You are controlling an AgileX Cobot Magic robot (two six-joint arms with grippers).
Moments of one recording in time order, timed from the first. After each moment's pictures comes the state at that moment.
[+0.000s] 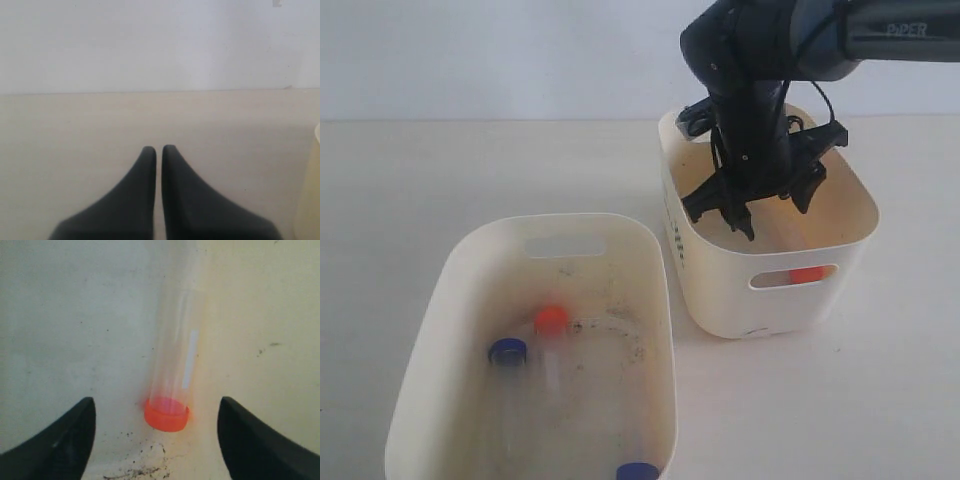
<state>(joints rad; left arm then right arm) -0.01 0.00 0.00 0.03 0.21 -0.03 0.44 2.12 -1.66 -0.39 1.22 0.36</state>
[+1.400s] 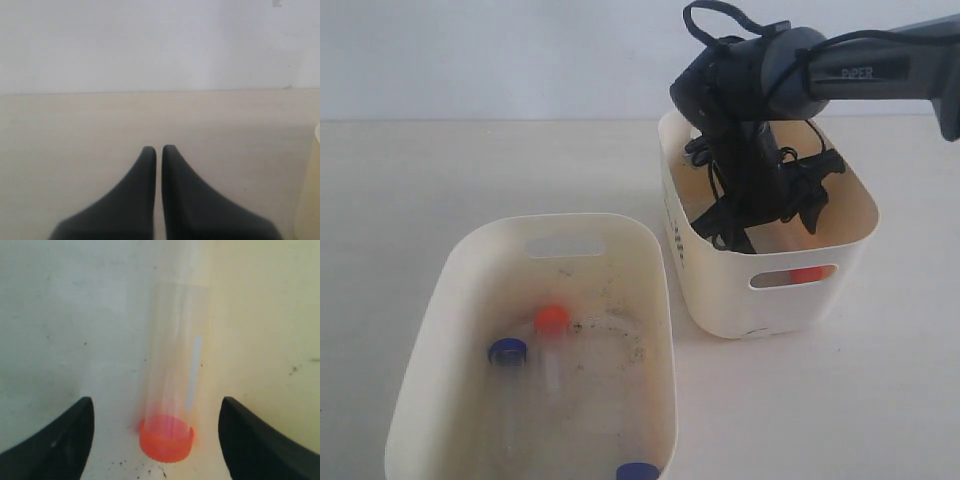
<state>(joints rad) -0.01 0.00 0.00 0.03 0.21 -0.03 0.44 2.21 -1.66 -0.45 1.22 0.46</state>
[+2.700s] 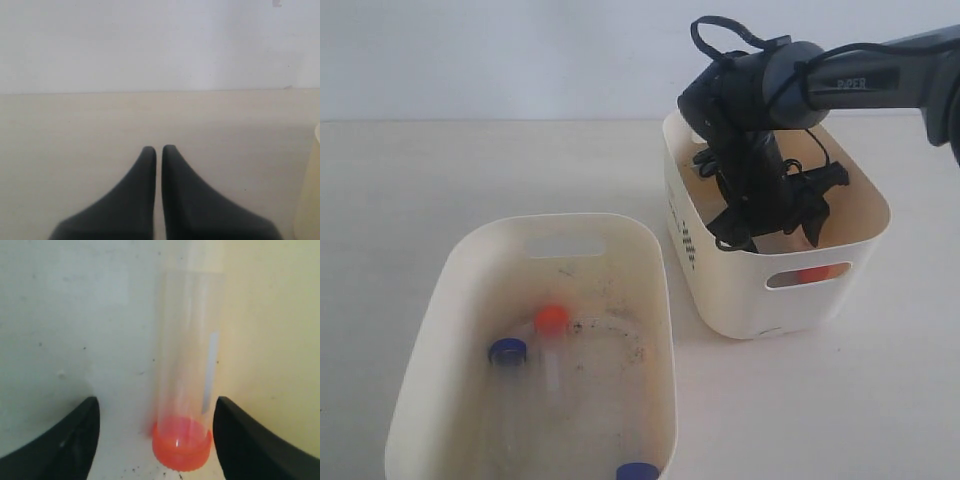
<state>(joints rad) -0.01 0.00 0.00 0.03 0.21 -0.03 0.42 2.25 -1.66 -0.43 1.22 0.45</state>
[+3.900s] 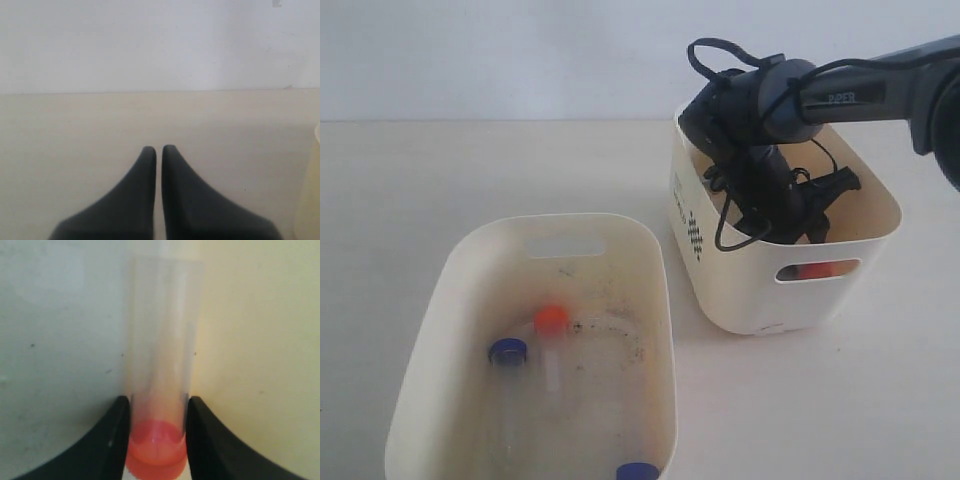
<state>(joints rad) -0.01 0.00 0.00 0.03 0.21 -0.03 0.41 2.28 -1.64 -0.48 1.25 0.47</state>
